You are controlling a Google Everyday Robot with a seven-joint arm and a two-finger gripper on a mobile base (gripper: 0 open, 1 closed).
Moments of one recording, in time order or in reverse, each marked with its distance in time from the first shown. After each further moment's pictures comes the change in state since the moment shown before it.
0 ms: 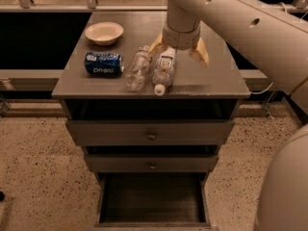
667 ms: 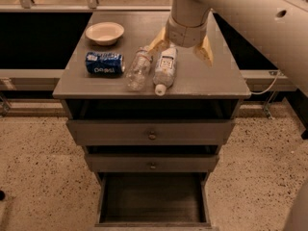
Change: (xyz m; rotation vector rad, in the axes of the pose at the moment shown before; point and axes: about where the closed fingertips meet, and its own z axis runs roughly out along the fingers) arm -0.024 0.006 -0.035 0.047 -0.043 -0.048
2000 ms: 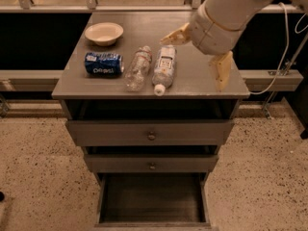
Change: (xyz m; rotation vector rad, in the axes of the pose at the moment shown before) arm -0.075 0.021 -0.069 0.195 -0.103 0.516
